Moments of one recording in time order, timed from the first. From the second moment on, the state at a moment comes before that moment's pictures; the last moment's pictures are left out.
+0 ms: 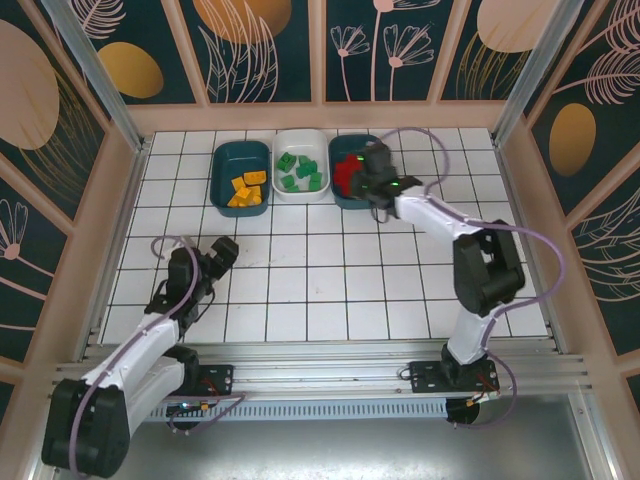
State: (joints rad) left arm -0.19 0.84 0.22 0.04 0.01 -1.02; right arm 0.56 1.85 1.44 -0.29 0.11 0.50
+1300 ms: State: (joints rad) left arm -0.17 0.79 0.73 -0.25 0.10 -0.79; right arm 0.76 1.84 1.63 -0.21 0.03 0.31
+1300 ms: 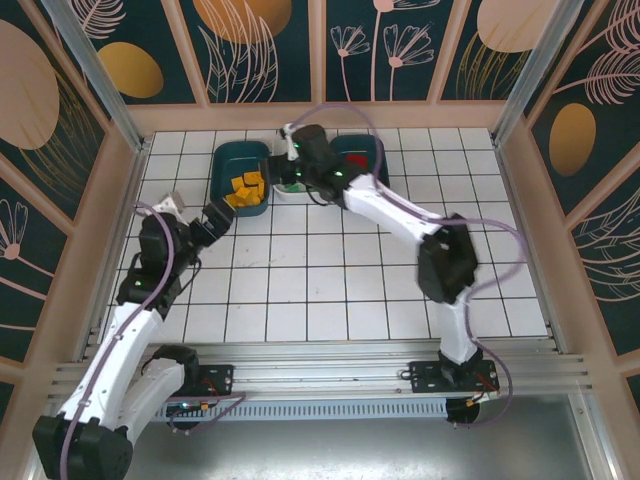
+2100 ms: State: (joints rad) left arm -0.17 1.00 0.09 0.83 -0.33 -0.17; right arm 0.30 1.19 0.31 0.71 0.23 0.01
